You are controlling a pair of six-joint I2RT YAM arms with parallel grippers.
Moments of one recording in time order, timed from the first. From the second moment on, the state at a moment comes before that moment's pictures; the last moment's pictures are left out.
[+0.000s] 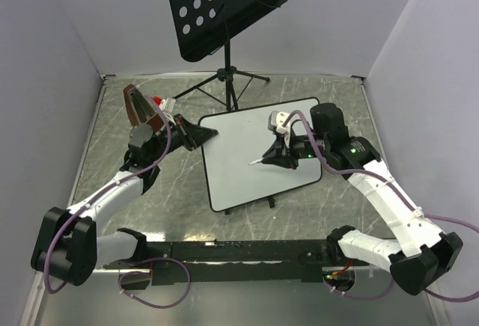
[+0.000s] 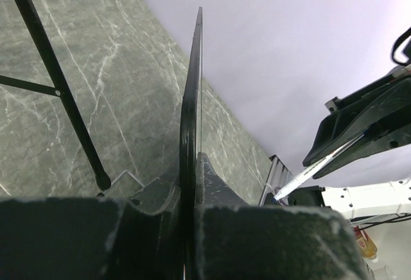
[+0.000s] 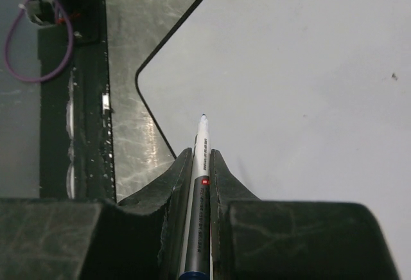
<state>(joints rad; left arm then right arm) -0.33 1.18 0.61 0.69 0.64 -0.78 0.46 1.06 1.11 -0.67 -0.85 -0.49</state>
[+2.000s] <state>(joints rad) -0.41 1.11 0.43 0.76 0.42 -0.91 0.71 1.28 1.13 -0.20 -0.50 -0.07</state>
